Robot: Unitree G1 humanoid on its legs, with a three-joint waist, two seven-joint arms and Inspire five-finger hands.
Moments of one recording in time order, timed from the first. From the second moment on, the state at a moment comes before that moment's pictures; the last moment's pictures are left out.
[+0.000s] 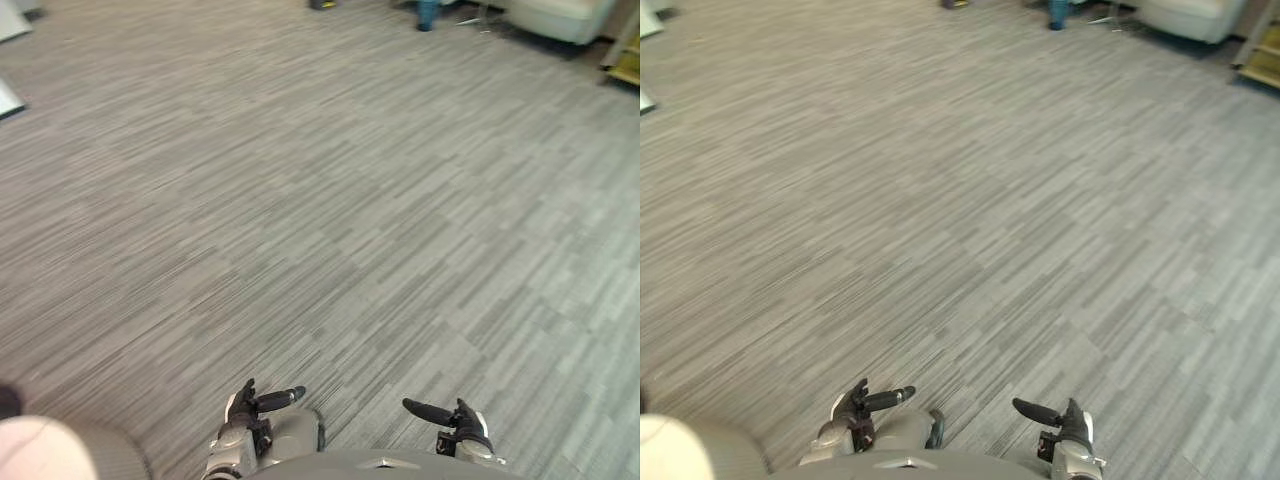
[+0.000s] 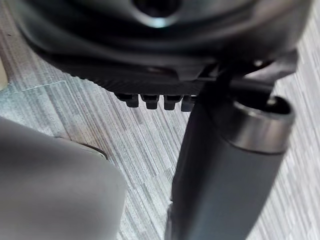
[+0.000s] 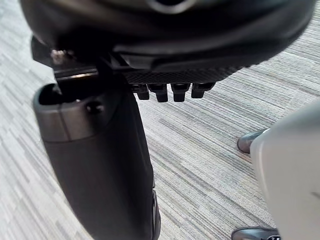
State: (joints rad) left arm 0.03 0.01 0.26 1.02 -0.01 -0.04 0.06; right arm 0.06 0.00 -0.29 1.03 0.00 0.02 -0.20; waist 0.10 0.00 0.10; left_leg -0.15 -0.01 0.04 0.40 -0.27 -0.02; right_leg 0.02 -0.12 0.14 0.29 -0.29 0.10
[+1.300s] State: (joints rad) left arm 0.02 0.03 0.19 0.97 0.01 -0.05 0.06; right arm 0.03 0.03 -0.30 1.03 -0.04 0.02 -0.17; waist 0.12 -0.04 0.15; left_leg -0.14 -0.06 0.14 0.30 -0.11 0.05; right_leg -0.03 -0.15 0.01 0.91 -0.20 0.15
